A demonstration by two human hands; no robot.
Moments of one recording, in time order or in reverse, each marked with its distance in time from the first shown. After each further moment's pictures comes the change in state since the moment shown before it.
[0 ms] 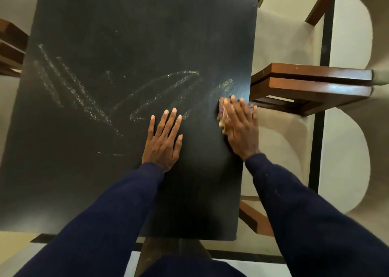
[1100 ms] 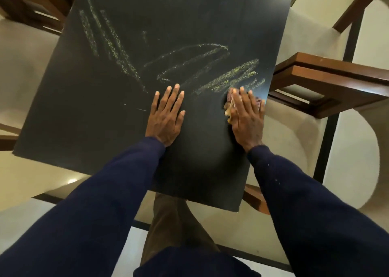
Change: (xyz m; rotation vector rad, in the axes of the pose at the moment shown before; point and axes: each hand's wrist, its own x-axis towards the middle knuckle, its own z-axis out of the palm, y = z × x) left_hand -0.064 -0.020 -0.016 0.034 0.064 -0.134; right_hand -0.048 -0.045 0.006 -0.011 0.017 -0.069
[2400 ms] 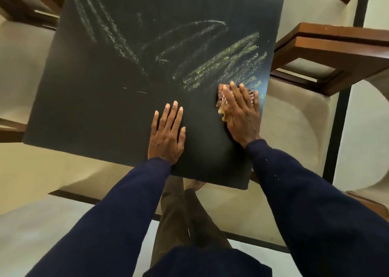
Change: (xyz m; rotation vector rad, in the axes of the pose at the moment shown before) left_hand -0.109 0.031 0.000 0.033 -0.062 -0.064; right_hand -0.059 -0.032 0.003 0.003 0.023 -0.049
